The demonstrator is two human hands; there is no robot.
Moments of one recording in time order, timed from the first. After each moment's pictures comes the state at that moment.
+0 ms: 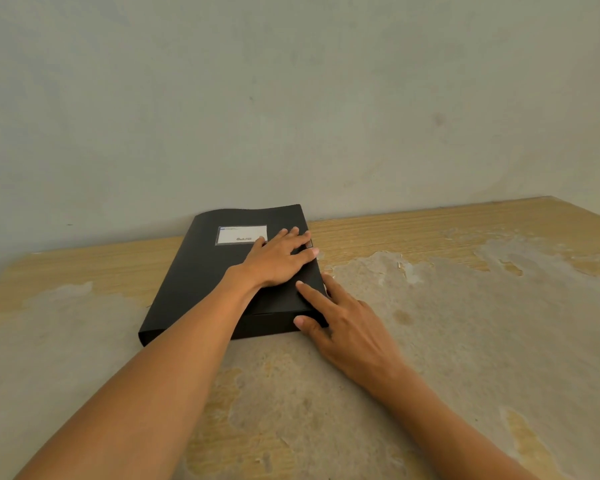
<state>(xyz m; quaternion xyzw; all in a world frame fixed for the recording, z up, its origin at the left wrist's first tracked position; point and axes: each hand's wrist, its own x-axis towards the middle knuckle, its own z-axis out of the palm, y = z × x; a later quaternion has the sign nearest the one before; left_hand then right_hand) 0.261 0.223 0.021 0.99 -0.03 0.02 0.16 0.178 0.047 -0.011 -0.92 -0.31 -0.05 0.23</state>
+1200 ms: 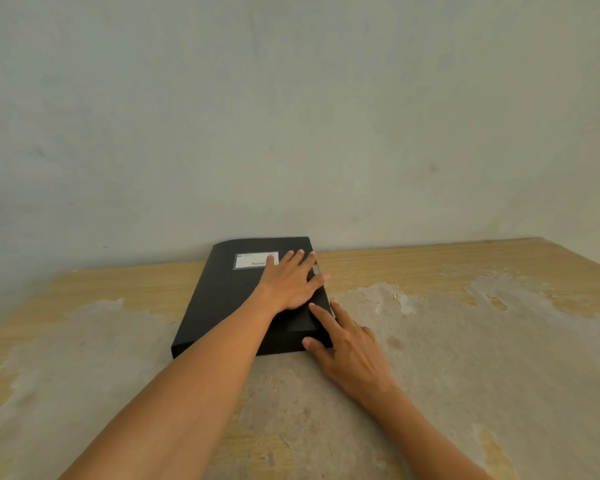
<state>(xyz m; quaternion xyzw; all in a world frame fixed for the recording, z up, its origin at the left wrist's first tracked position) 0.241 0.202 0.046 1.00 0.00 0.05 0.02 0.171 0.042 -0.006 -0.93 -0.28 -0.05 0.23</state>
